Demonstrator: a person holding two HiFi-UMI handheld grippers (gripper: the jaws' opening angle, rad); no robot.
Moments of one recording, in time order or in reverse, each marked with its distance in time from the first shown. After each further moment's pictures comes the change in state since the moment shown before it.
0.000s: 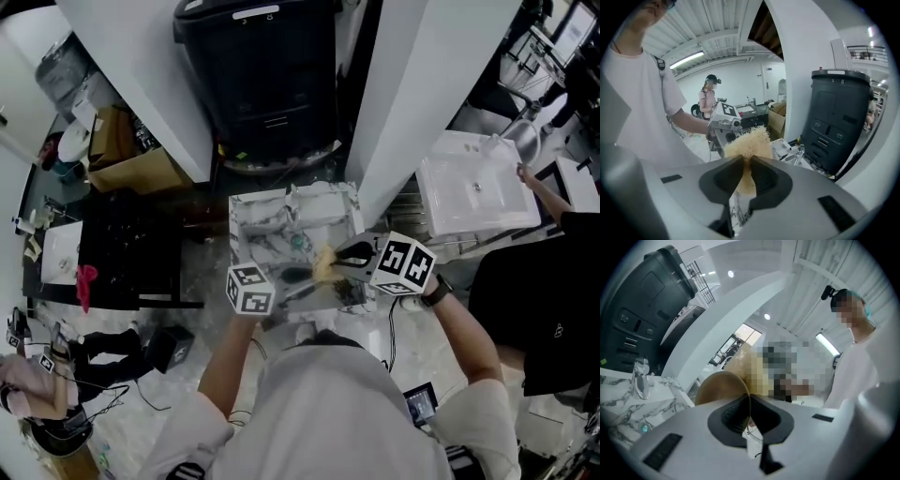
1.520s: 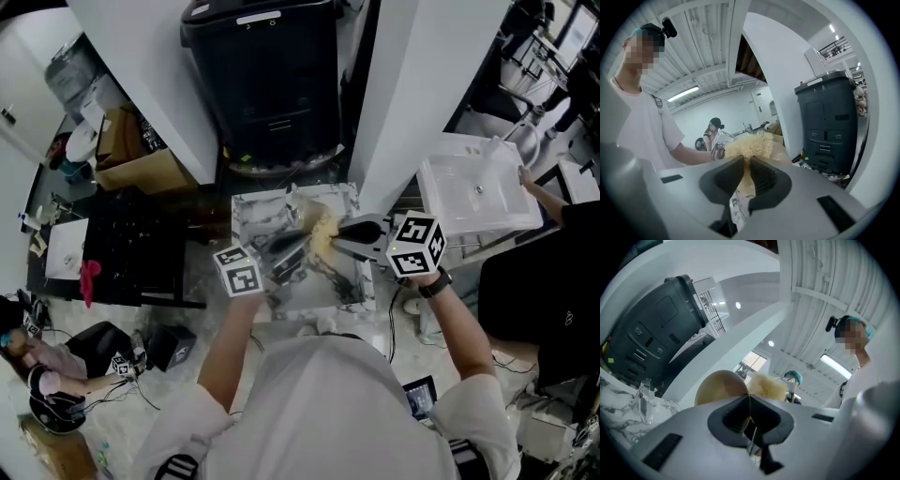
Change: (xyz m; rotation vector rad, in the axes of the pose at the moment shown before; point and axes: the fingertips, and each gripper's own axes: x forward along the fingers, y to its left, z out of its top) left arm -0.023 0.014 0.087 -0.050 -0.354 0.099; right arm -0.041 -0.020 0.047 0.197 -0.353 0.020
